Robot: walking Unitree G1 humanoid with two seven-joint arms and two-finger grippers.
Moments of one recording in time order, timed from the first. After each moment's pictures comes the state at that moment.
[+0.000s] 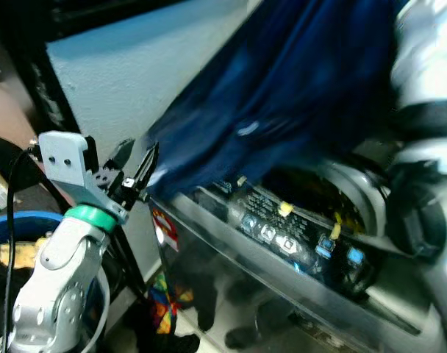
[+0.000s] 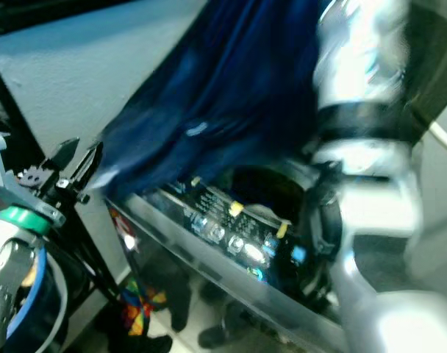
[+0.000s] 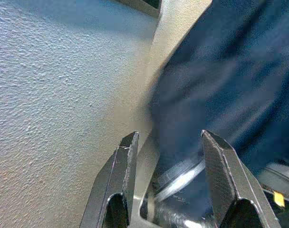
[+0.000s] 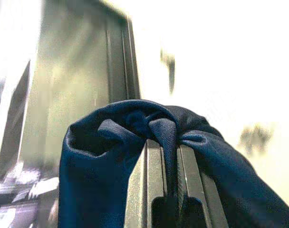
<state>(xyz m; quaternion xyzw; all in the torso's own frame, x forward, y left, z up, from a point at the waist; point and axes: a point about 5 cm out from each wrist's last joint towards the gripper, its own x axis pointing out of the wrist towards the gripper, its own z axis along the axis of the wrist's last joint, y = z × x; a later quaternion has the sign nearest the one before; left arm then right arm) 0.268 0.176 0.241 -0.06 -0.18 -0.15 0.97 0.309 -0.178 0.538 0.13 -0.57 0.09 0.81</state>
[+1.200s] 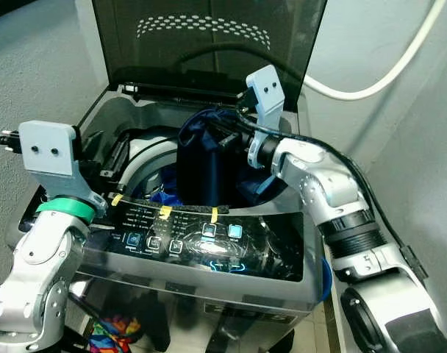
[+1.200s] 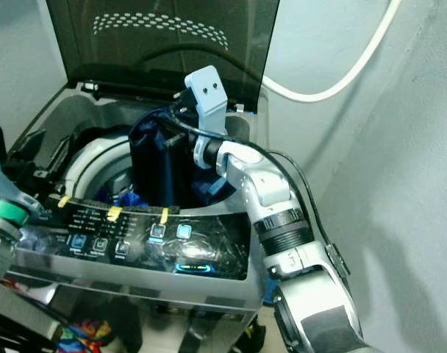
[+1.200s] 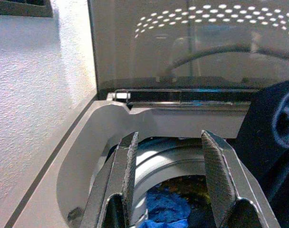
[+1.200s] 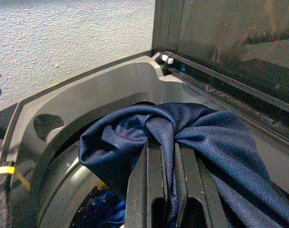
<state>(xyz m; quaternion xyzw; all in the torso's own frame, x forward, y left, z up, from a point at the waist) 0.268 0.199 0.248 0.03 -0.16 -0.04 0.99 0.372 -0.053 0.278 -0.01 -0.04 0.42 0.91</state>
